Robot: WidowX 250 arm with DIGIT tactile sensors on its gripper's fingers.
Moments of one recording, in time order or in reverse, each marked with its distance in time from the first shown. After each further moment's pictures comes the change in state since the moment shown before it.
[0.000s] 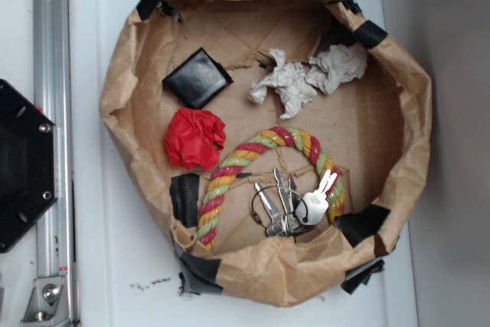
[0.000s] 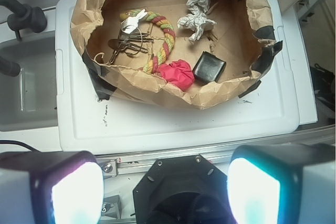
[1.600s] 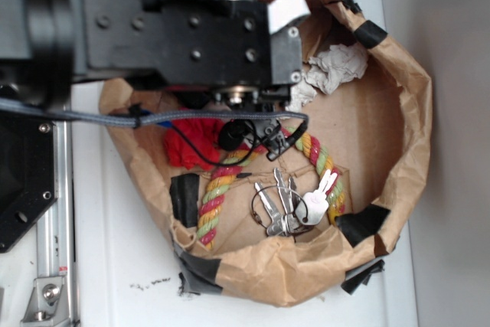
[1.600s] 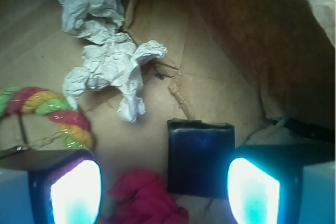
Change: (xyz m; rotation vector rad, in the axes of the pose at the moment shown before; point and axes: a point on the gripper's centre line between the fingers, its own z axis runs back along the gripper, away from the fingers) arm 0.100 0.051 -0.180 0.222 0.067 0.524
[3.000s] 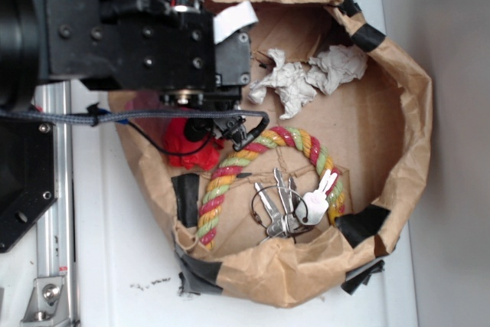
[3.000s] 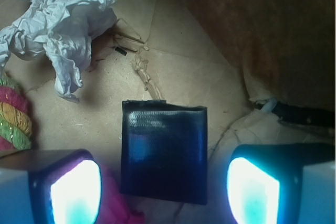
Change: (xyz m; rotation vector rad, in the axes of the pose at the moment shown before) arm -0.011 0.020 -0.018 0.017 -0.036 0.005
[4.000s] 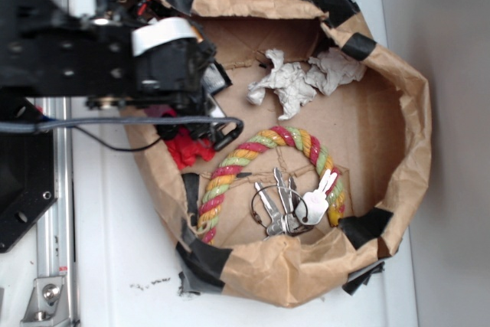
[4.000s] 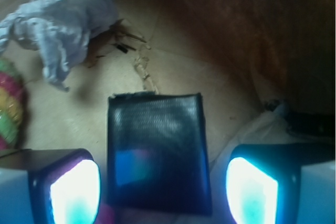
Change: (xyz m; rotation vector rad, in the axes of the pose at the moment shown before) arm -0.002 0.022 -0.018 -0.048 -0.133 0.012
